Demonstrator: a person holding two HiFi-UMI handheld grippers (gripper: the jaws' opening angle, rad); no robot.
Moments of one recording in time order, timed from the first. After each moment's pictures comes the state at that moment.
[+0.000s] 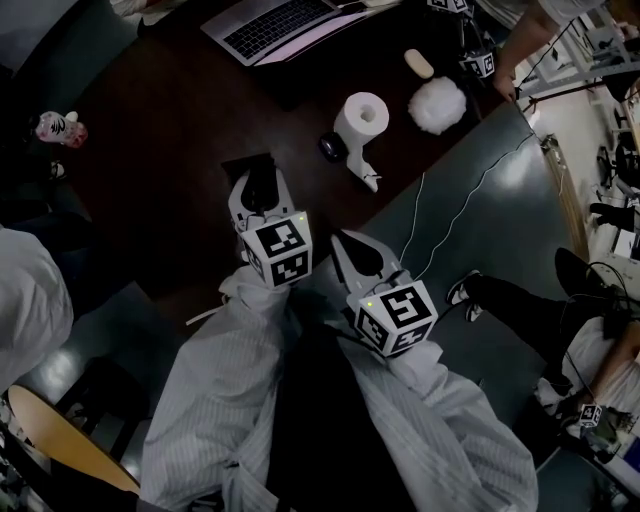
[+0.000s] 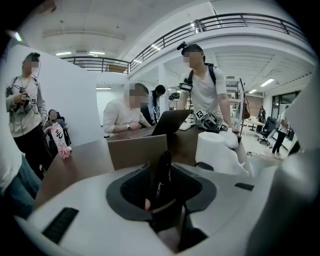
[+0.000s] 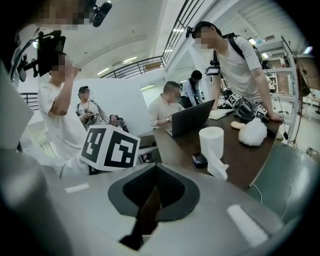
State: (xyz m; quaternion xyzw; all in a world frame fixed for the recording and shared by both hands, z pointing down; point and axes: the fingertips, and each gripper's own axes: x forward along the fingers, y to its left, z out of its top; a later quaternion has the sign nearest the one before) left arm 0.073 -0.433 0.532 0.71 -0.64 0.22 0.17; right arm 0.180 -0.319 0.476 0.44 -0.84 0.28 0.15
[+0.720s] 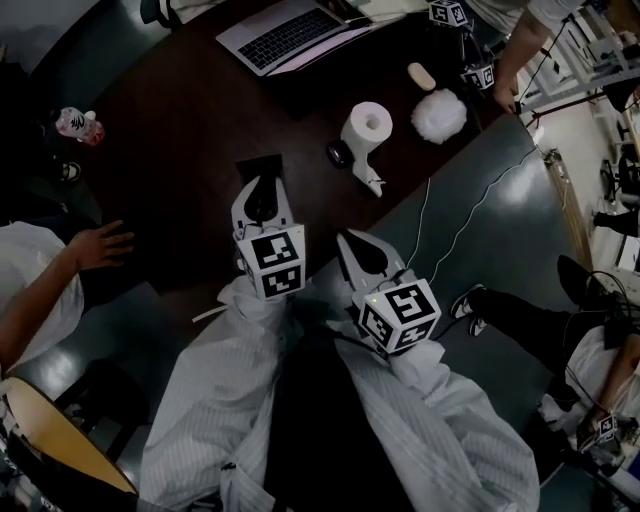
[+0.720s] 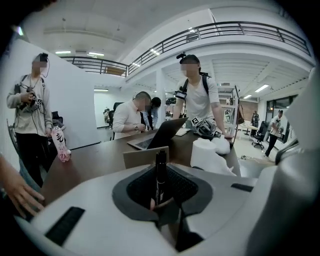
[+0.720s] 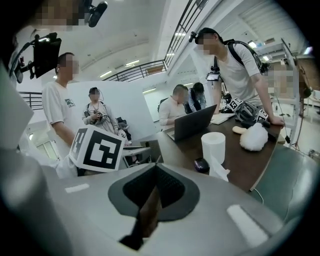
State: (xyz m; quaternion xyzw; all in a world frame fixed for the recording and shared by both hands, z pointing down) left arm 0.066 -0.412 0.507 0.74 -0.63 0.19 0.17; right arm 0.179 -0.315 0.464 0.44 -0.84 0.27 0.14
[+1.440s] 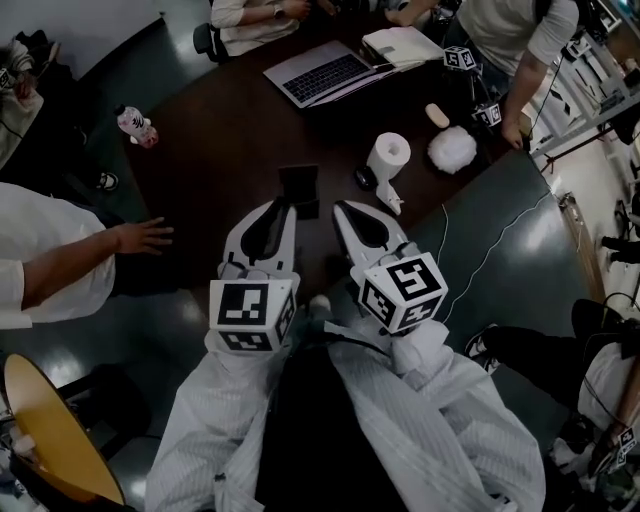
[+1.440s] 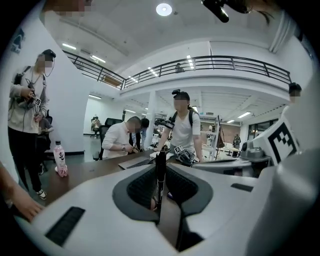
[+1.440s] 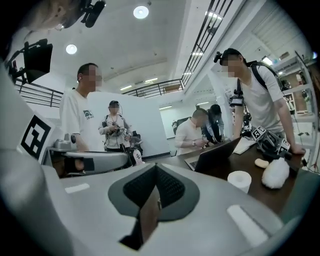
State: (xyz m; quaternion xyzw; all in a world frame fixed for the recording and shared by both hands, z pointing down) left arm 0.033 -0.322 0.347 0.81 -0.57 0.07 0.15; right arm 0.112 -0.329 0.359 0.40 -0.90 0.16 0.06
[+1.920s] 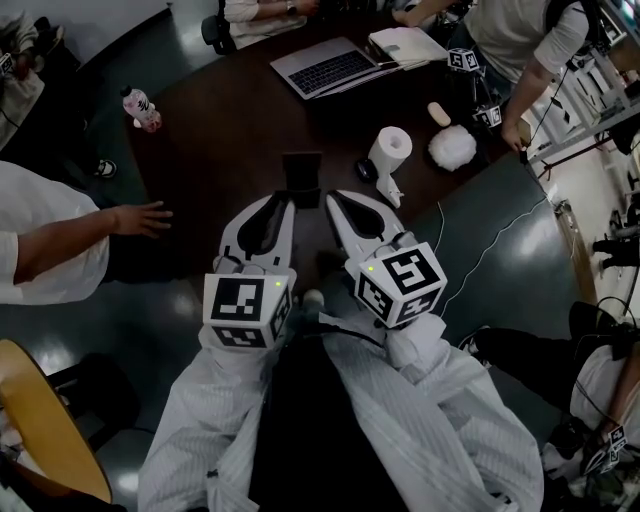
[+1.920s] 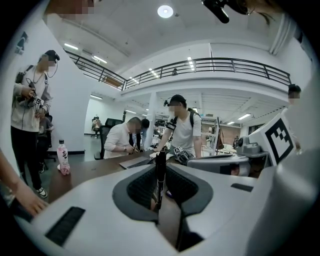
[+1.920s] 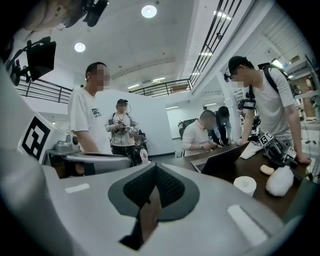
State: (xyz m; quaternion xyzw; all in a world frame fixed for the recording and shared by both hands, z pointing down) left arm 0.025 -0.302 0.346 0.80 -0.57 0.06 0.15; right arm 0.092 -0.313 0.348 0.37 -0.92 0.14 0.08
